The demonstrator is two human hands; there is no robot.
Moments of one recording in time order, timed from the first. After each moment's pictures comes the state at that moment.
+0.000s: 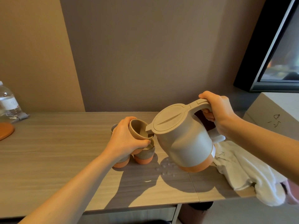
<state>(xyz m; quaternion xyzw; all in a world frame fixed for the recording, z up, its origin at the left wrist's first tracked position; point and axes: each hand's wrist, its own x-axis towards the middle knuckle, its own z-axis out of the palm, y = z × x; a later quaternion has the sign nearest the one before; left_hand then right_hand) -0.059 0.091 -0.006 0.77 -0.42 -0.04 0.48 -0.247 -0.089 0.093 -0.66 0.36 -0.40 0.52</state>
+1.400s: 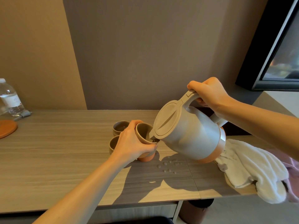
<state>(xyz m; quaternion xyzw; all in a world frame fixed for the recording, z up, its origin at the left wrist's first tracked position) -0.085 0.099 -0.010 0.77 -0.42 -0.06 0.47 -0.221 -0.082 0.126 -0.80 0.31 -0.36 0.36</state>
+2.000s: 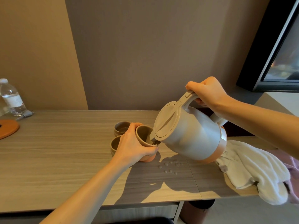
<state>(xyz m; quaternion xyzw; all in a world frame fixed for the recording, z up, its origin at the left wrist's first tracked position) -0.086 0.101 -0.018 0.77 -0.41 -0.07 0.49 -0.216 -0.077 0.130 -0.82 0.30 -0.35 0.34</state>
